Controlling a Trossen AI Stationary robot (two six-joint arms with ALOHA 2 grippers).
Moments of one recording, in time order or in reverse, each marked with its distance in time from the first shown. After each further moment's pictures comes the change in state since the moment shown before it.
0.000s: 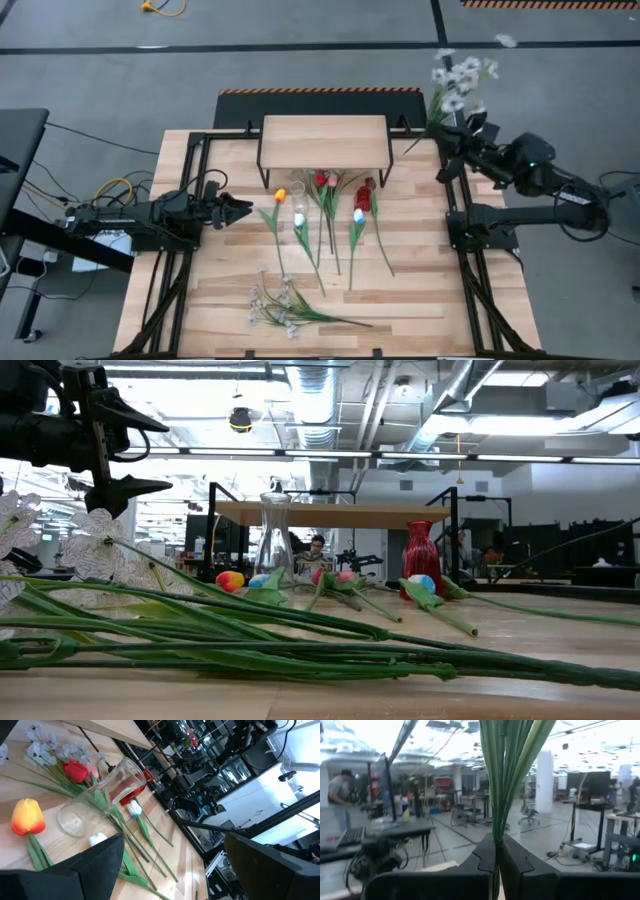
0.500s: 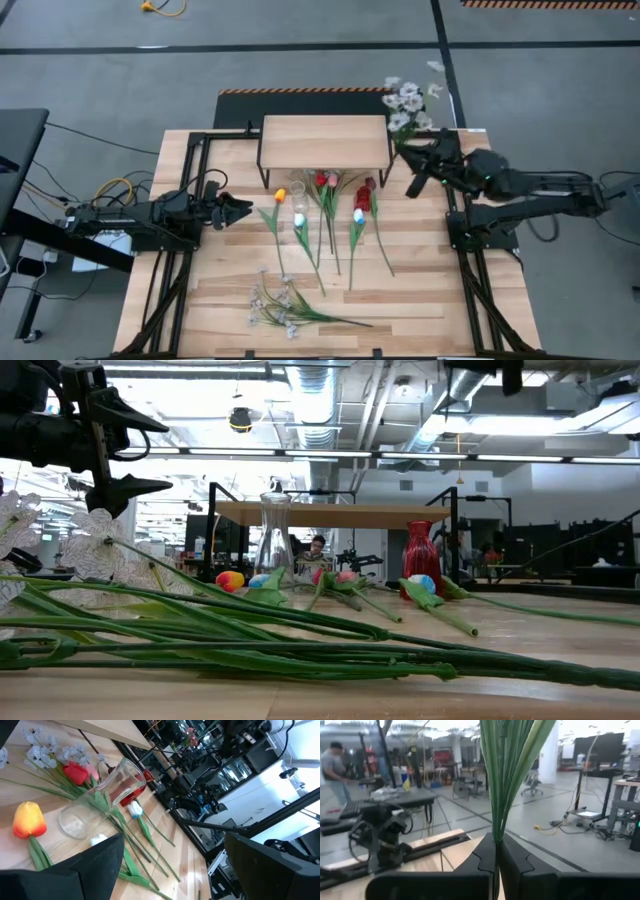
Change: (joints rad) left arm 0.000 0.000 0.000 0.000 -0.002 0.026; right arm 0.122 0.132 -0.165 0.158 0.133 0.096
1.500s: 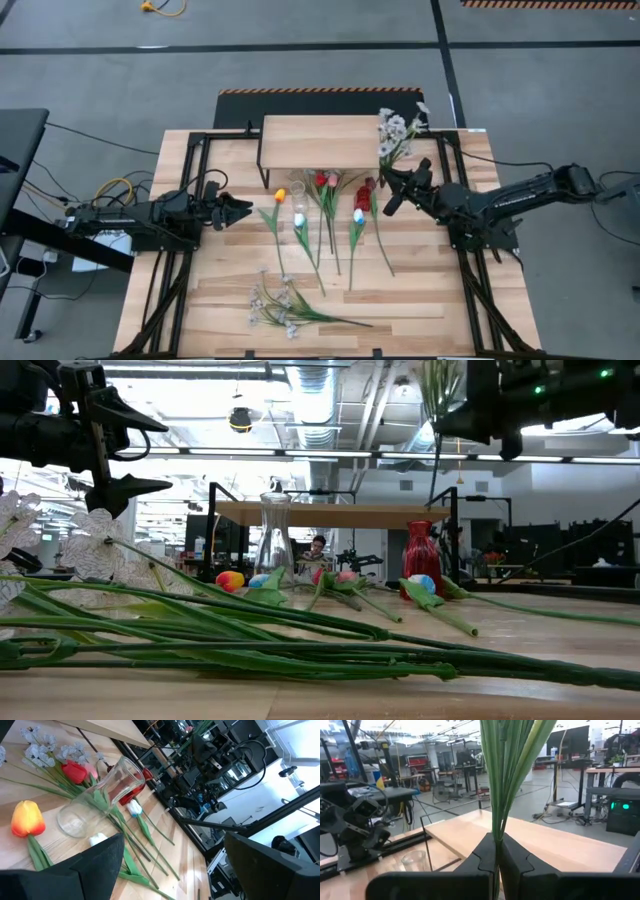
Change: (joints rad) left arm 0.000 0.000 0.000 0.000 0.007 0.002; right arm 0.135 0.243 -0.380 0.639 0.267 0.035
